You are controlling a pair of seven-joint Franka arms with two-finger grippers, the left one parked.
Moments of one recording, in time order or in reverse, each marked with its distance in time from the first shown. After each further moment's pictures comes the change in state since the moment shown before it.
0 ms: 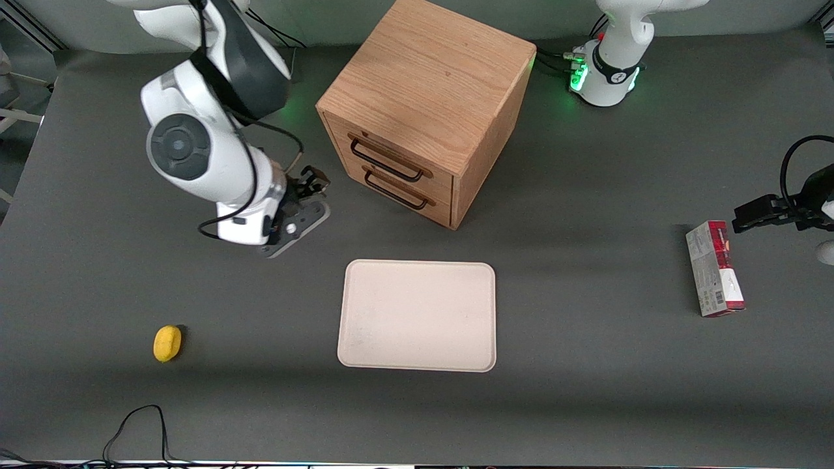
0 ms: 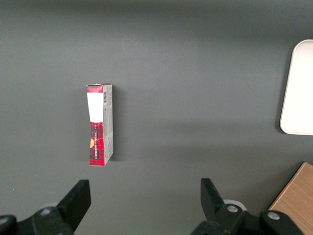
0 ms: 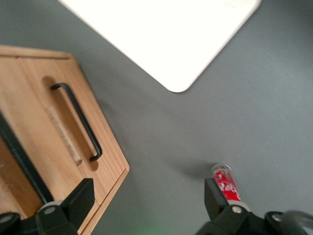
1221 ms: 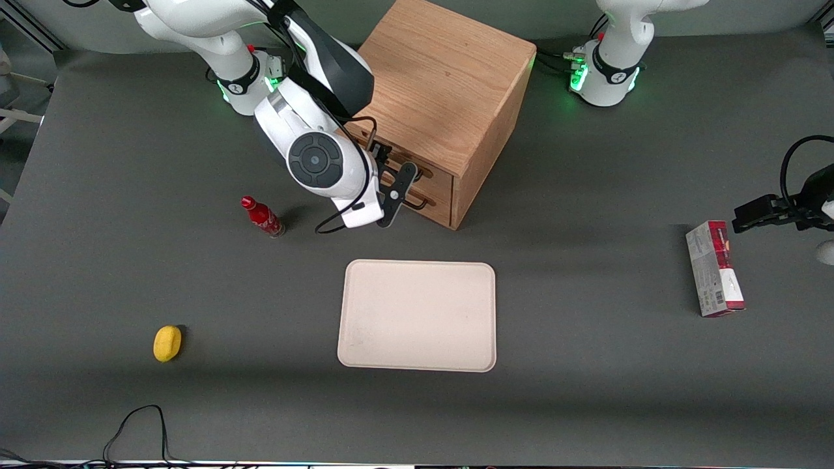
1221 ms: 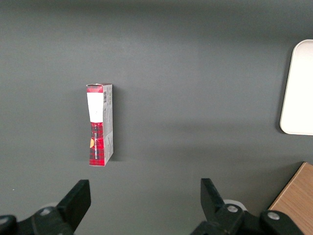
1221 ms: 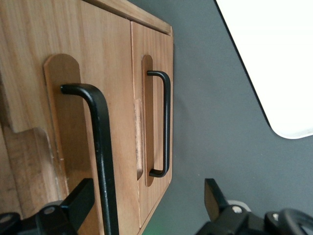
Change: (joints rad) arm 0.047 0.146 0.144 0.036 0.073 -0.004 -0.211
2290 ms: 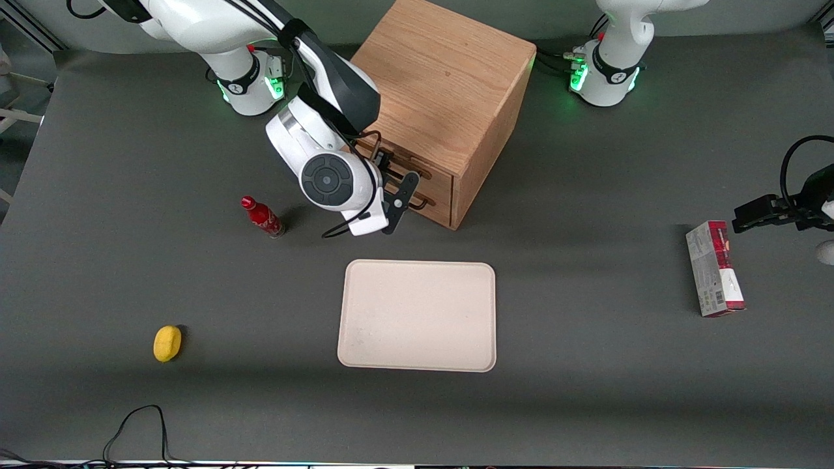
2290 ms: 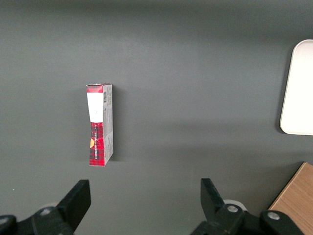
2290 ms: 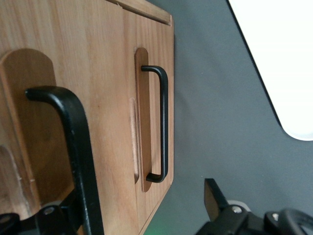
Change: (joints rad) arm -0.006 0.051 0.001 0.006 0.000 -0.002 -0.002
